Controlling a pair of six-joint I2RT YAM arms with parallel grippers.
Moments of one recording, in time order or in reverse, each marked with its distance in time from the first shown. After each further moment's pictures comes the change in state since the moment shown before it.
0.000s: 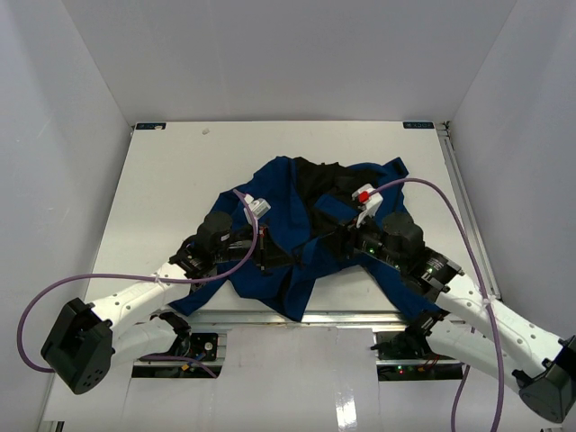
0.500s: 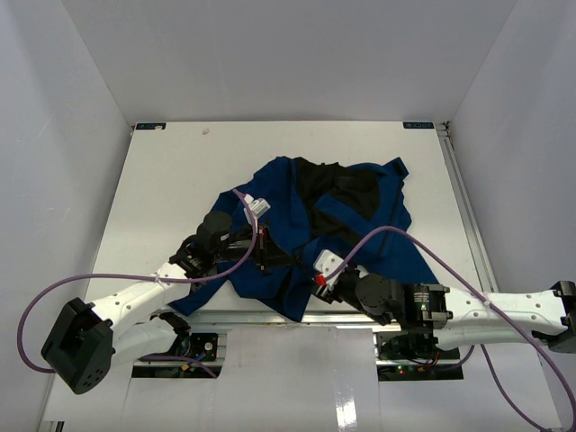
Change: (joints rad) left arm 0.004 0.002 0.000 0.008 0.020 -0.040; right arm 0.761 -0.031 -0.054 0.001 0.737 -0.475
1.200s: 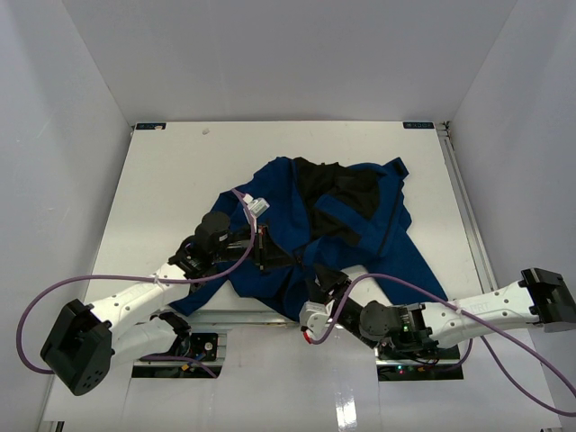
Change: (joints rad) left arm 0.000 -0.010 -0.004 0.029 0.025 -0.044; right arm 0.195 0.088 -0.261 0.589 0.190 -0.689
